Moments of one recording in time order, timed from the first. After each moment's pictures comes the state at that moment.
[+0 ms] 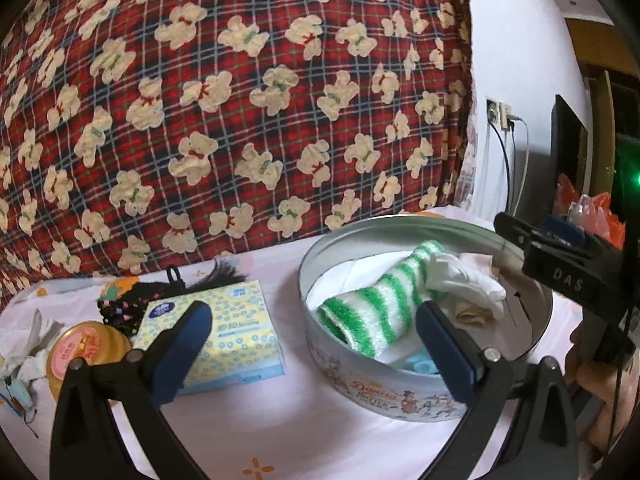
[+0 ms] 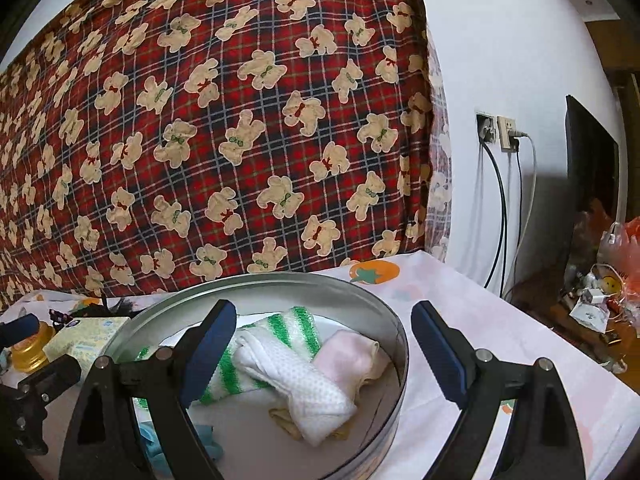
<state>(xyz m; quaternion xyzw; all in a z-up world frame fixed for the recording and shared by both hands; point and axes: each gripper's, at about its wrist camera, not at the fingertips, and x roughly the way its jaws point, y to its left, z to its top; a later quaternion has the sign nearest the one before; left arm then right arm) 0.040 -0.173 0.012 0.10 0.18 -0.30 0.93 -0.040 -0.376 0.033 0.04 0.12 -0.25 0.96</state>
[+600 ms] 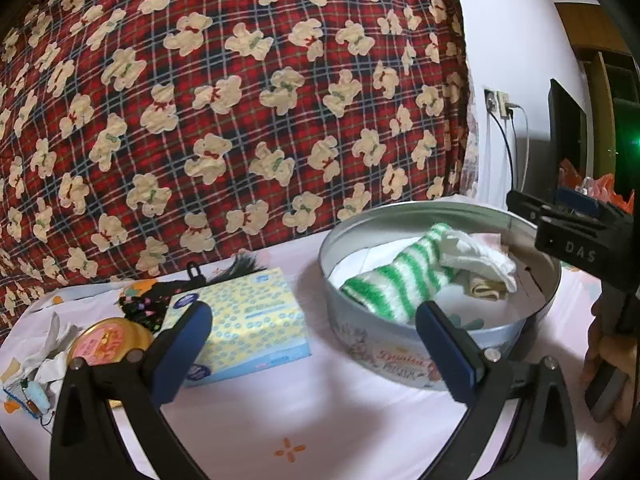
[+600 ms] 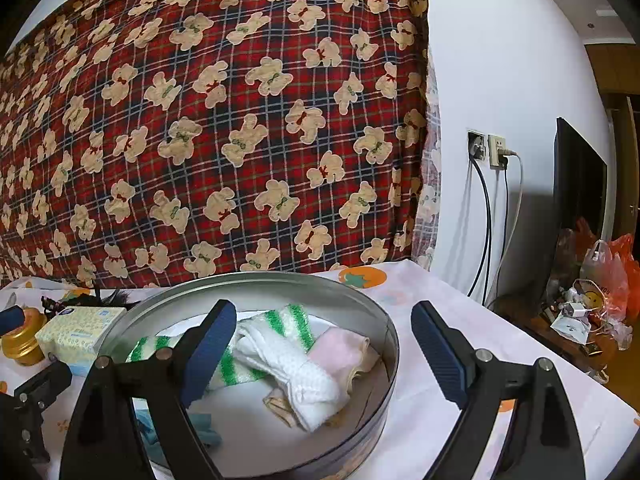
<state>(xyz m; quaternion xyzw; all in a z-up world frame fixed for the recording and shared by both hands) 0.032 -0.149 0.002 0.12 0.17 -0.29 0.94 -0.050 -0.353 0.033 0.00 0.12 -0.27 0.95</state>
